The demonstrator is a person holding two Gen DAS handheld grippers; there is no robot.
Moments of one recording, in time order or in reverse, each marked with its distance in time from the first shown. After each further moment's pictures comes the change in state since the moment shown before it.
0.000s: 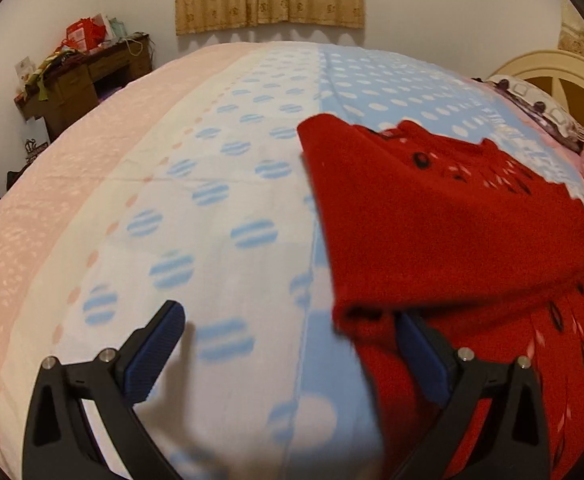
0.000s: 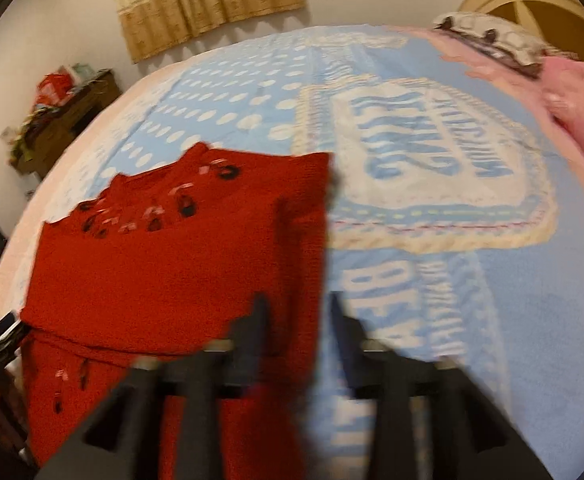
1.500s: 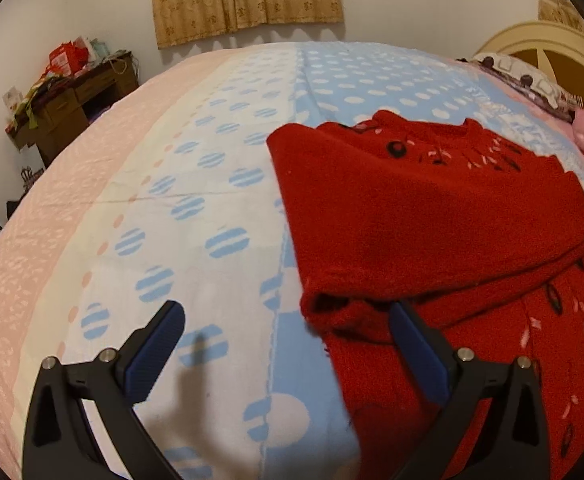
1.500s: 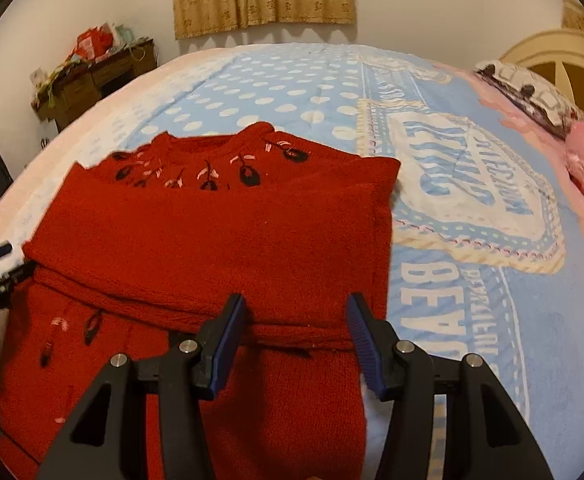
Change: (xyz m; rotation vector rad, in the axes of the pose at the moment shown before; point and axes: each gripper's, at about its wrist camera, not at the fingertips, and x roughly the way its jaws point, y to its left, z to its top) left arm 0.003 -0.024 0.006 0.088 0.003 0.021; right arm -0.008 0.054 -0.027 -0.199 -0.039 0.025
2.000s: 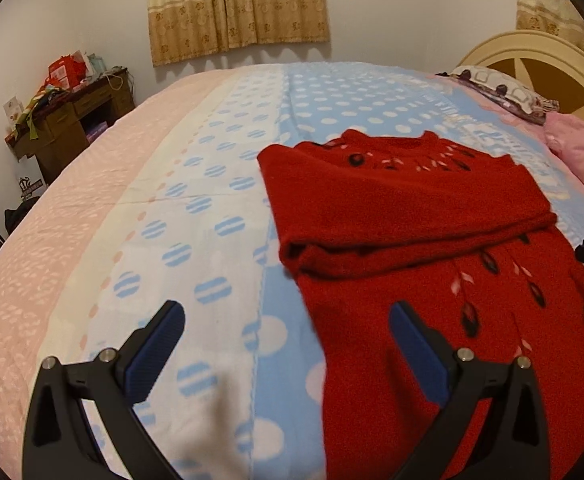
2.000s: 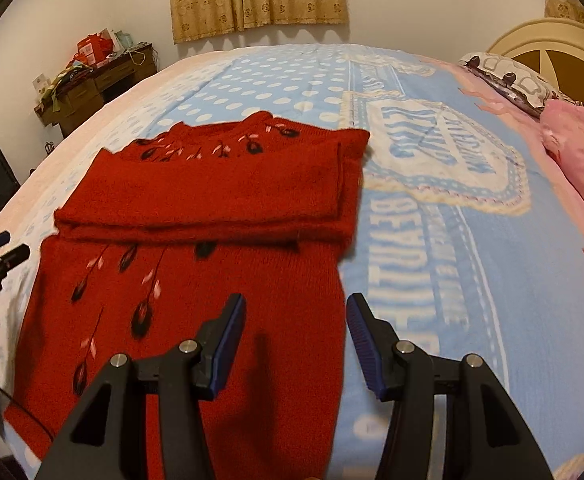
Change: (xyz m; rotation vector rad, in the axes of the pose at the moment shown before) left arm -0.069 -0.006 -0.031 0.026 -0.070 -0.041; right arm -0.060 -0.004 -0.055 0.010 0.004 -0.002
